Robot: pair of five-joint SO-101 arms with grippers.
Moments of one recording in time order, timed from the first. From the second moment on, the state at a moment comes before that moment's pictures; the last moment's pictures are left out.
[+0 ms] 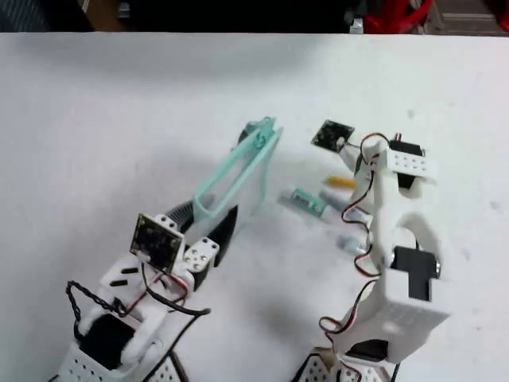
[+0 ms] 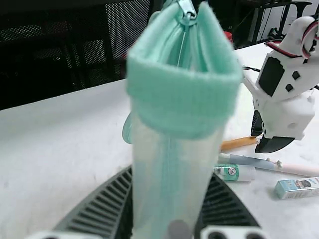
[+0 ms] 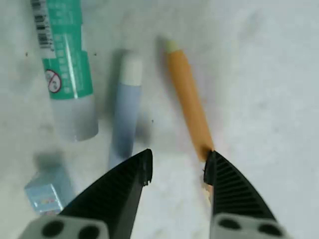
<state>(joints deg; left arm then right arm) 24.7 -104.7 85.5 45.5 5.4 9.6 13.9 16.6 58.1 70.1</state>
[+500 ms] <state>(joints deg) 24.7 -104.7 85.5 45.5 5.4 6.0 18.1 14.9 53.5 70.3</state>
